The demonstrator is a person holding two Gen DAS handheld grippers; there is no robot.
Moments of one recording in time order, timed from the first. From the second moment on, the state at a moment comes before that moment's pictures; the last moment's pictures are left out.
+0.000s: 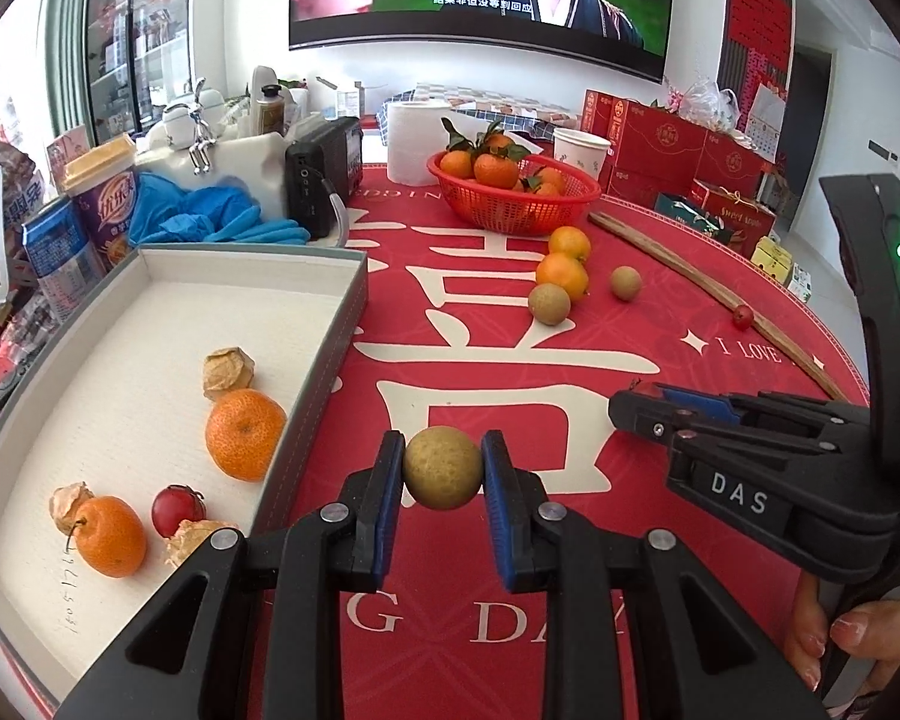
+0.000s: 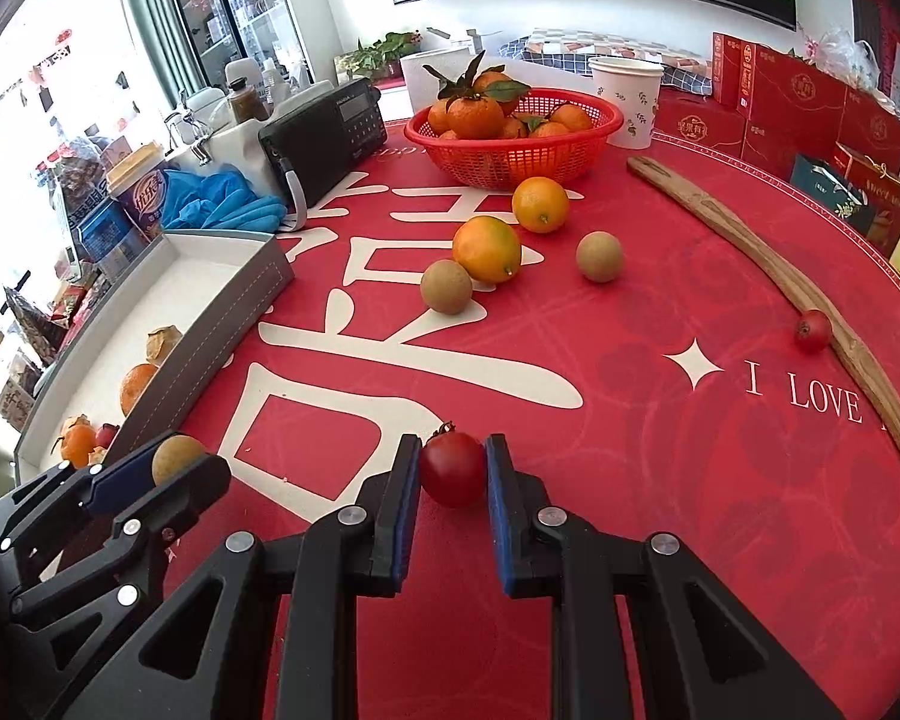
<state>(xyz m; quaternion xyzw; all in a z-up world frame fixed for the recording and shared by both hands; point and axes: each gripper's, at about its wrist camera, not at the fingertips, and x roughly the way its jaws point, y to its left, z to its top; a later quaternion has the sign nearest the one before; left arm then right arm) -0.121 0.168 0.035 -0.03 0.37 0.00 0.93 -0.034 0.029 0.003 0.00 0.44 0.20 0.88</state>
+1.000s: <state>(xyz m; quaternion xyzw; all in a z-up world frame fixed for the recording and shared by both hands) -0.129 0.312 0.040 -0.13 0.37 0.16 0.91 -0.035 0.154 0.039 -0.04 0.42 0.31 0.85</state>
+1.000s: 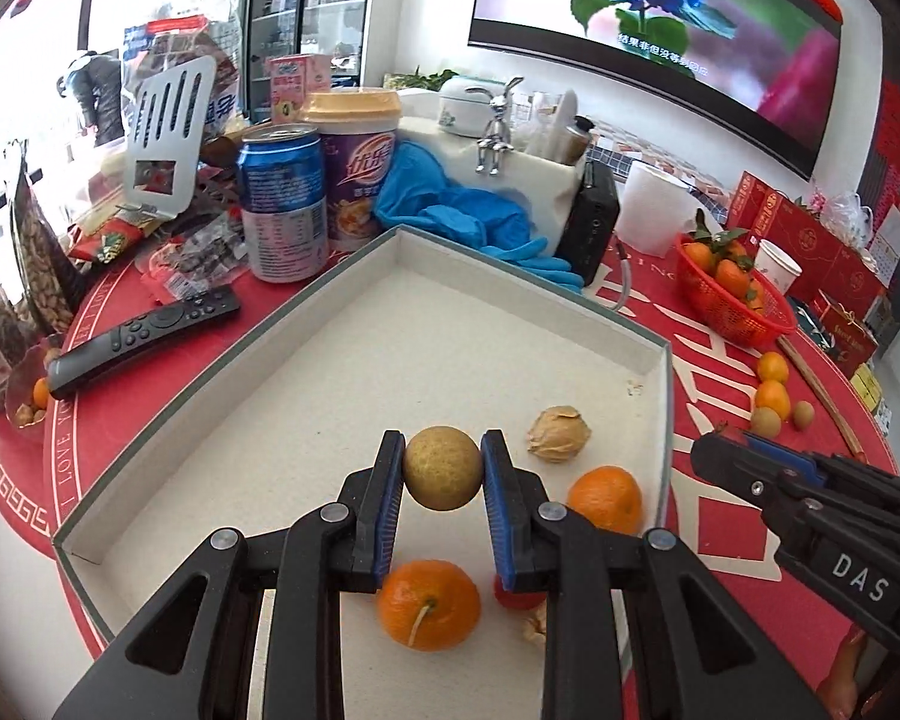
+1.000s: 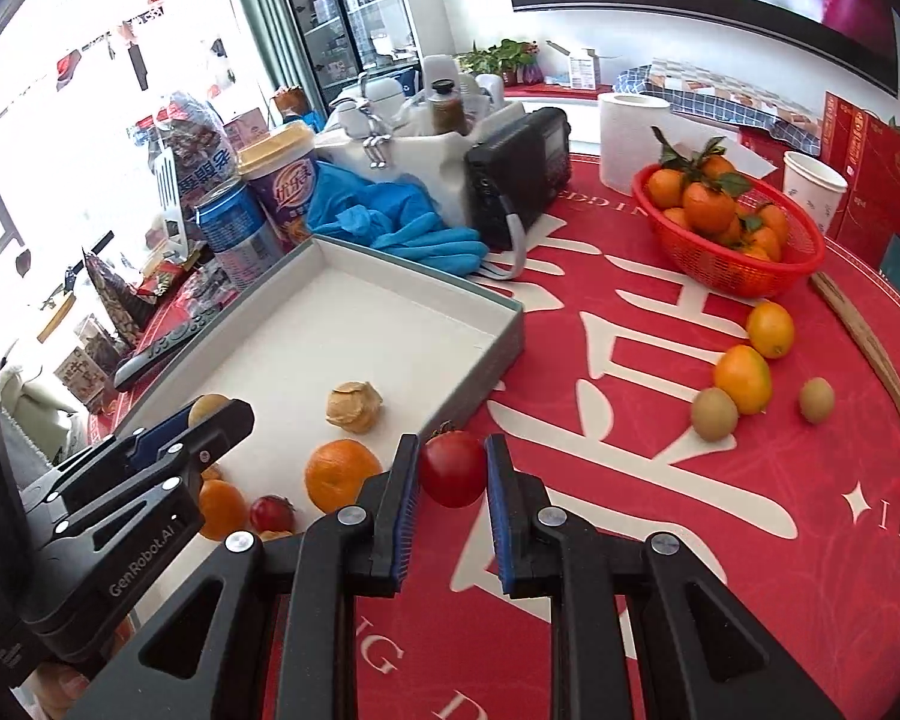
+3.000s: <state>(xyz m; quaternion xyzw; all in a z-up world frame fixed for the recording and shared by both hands) -0.130 0.214 0.042 -0.03 0.39 0.01 0.92 -0.020 0.017 0.021 0.03 0.47 0.12 0.88</state>
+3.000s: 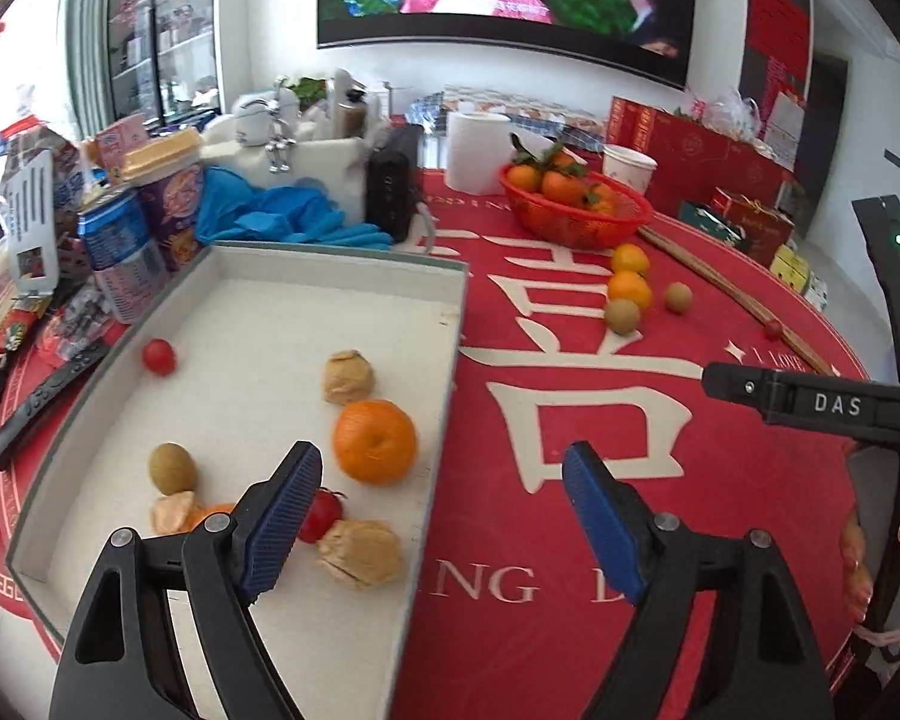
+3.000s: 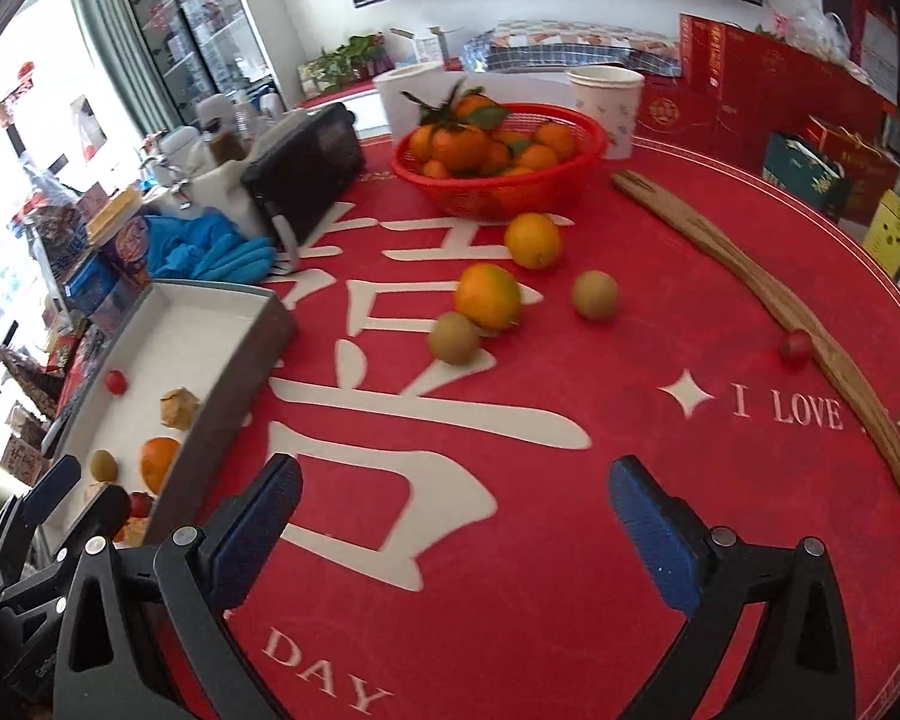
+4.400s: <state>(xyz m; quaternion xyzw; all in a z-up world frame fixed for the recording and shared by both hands) 0.031 0.096 0.010 0.03 0.46 -0.02 0.89 -0.024 -0.061 -0.009 -0.03 0.49 0.04 0.87</state>
